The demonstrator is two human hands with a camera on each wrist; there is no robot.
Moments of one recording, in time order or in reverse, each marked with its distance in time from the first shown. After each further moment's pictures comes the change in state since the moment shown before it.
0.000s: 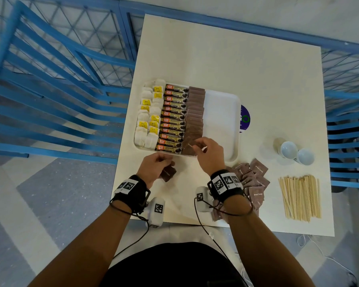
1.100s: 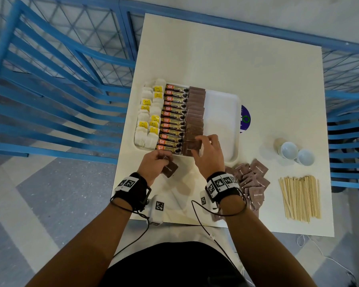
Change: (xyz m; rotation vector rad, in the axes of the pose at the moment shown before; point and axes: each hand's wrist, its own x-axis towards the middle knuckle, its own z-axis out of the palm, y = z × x) left_hand 0.006 0.006 0.003 0.020 0.032 0.022; right_hand -0.003 0.012 0.014 -0.243 0.078 -0.138
